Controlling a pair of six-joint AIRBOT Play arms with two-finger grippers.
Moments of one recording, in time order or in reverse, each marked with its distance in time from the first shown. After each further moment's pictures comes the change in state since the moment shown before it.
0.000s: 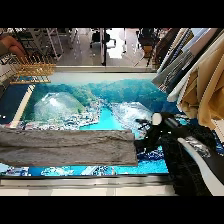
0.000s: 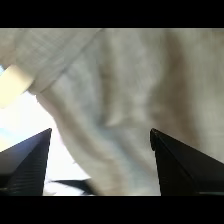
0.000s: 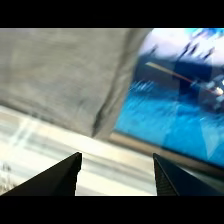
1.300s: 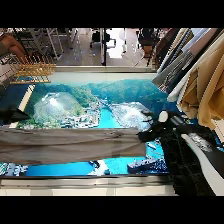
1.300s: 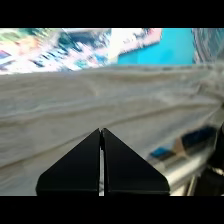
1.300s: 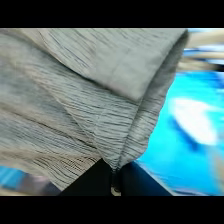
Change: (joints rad) left arm -0.467 0.127 -0.150 -0.549 -0.375 0.106; right arm -0.081 -0.007 0.023 -0.119 -0.236 -0.107
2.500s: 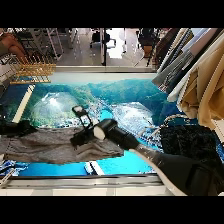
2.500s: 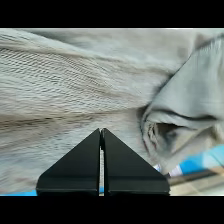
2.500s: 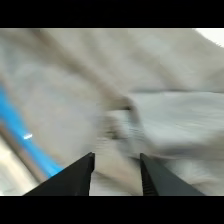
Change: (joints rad) left arm -0.033 0.515 -0.555 0.145 0.330 0.049; right arm 0.708 -0.259 0.499 0.093 -0.327 0.254
